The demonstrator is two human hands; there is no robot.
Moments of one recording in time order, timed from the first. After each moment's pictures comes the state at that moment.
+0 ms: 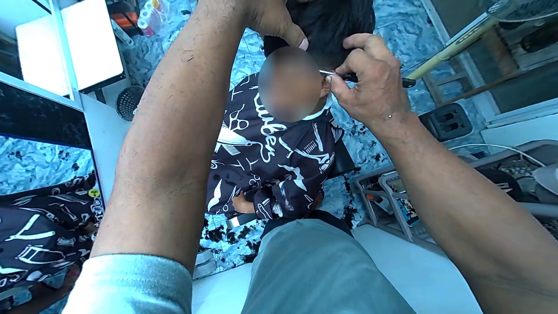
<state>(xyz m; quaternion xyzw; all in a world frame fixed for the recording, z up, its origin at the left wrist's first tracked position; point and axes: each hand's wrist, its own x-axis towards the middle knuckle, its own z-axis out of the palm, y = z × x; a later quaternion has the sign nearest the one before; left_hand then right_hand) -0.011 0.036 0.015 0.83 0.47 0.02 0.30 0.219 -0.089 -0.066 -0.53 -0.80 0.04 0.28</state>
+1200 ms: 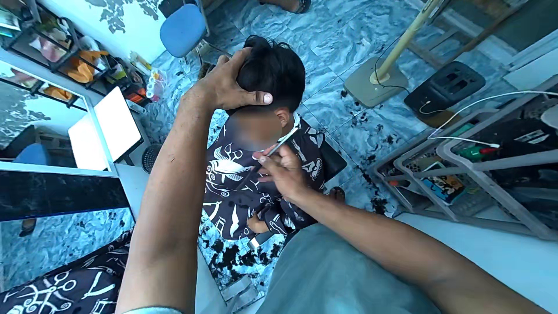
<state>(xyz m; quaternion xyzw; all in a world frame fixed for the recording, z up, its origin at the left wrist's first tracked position) 0.009 0.025 0.005 0.86 0.46 -0.02 0.22 0.107 -0.203 -0.109 -0.45 -0.29 0.62 0.58</state>
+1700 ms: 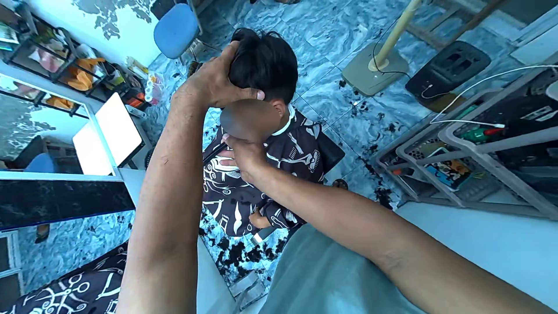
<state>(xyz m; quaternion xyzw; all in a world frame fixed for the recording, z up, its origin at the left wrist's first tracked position) 0.022 0.010 0.012 0.86 0.47 -0.05 0.19 0.051 -0.147 -0.071 -0.45 -0.08 0.68 0.57</state>
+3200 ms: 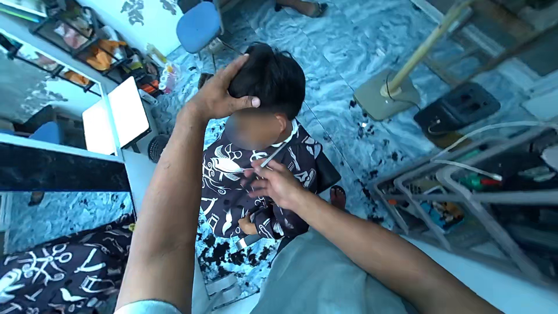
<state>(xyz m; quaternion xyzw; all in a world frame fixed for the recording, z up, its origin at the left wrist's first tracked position) -0.006 0.026 -0.015 0.87 0.41 0.09 0.26 0.143 -0.196 -0.111 -0.38 -0.20 0.80 0.42</state>
